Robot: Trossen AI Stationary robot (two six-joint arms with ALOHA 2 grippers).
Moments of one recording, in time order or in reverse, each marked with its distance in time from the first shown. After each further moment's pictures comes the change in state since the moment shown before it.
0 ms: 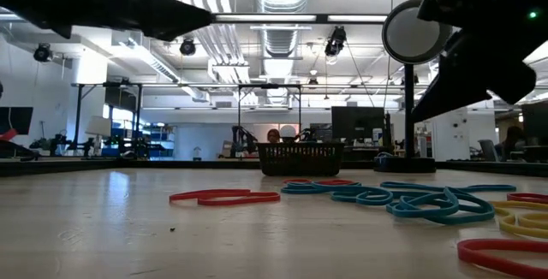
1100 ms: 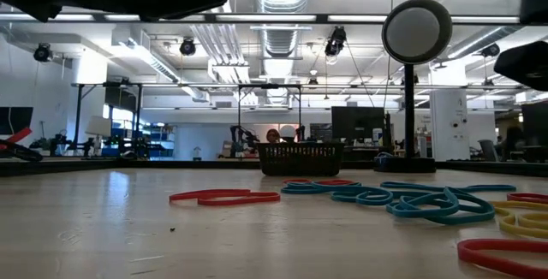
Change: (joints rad) left arm -0.398 0.330 0.097 0.197 -0.359 0.129; right arm 0.209 -0.002 0.014 0.026 -0.512 -0.159
